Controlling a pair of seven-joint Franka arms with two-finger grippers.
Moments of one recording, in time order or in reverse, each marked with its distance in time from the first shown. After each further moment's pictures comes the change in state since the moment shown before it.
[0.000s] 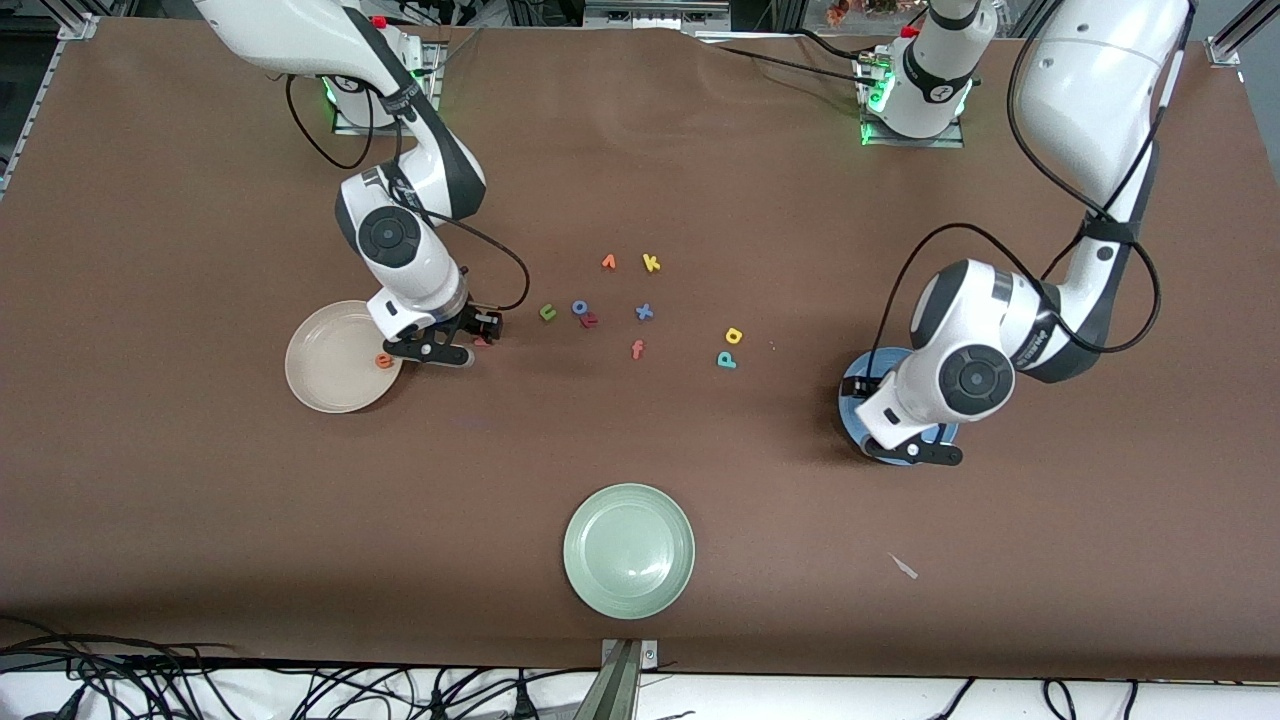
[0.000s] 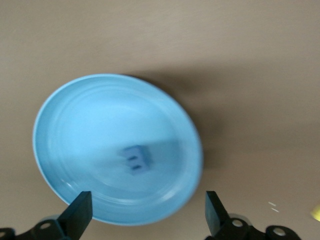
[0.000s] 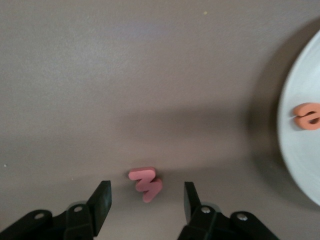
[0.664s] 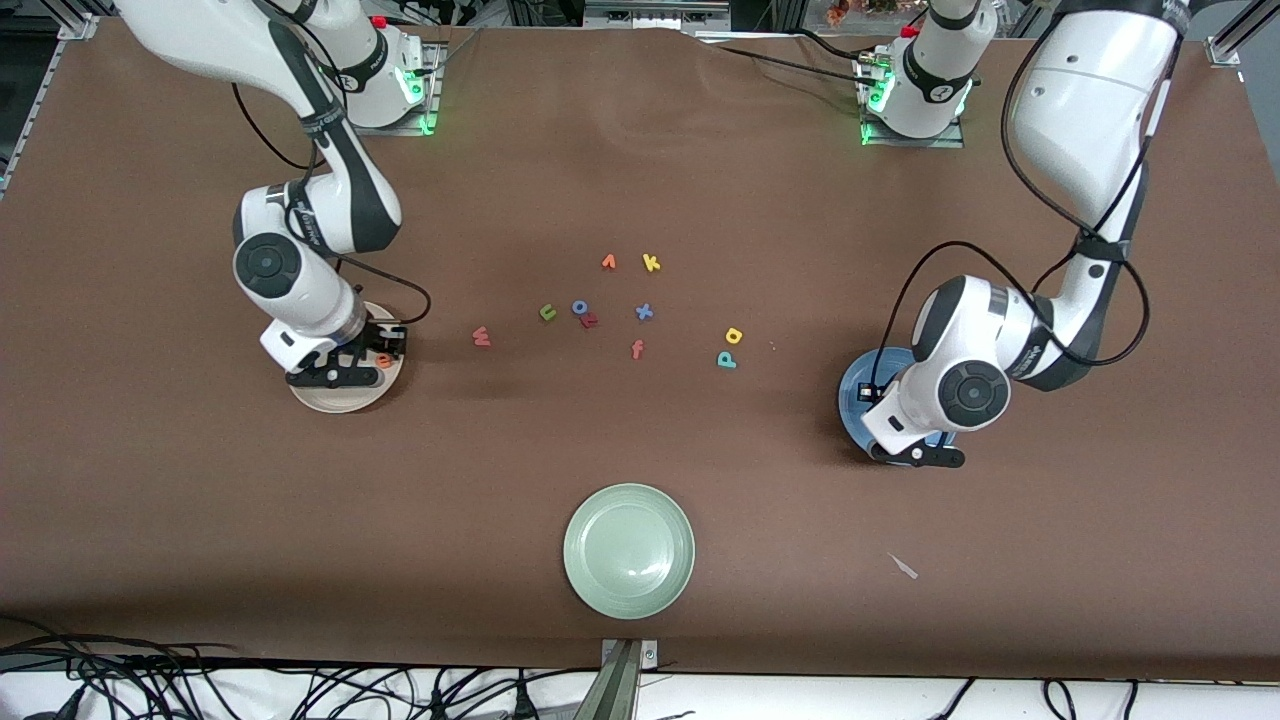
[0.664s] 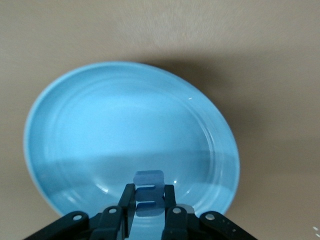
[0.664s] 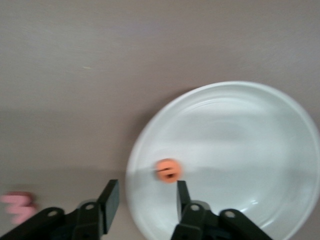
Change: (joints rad) left arm -0.008 0.084 0.081 -0.028 0.000 0.059 0.012; right arm -0.106 -0.058 -0.095 0.003 0.000 -0.079 -0.333
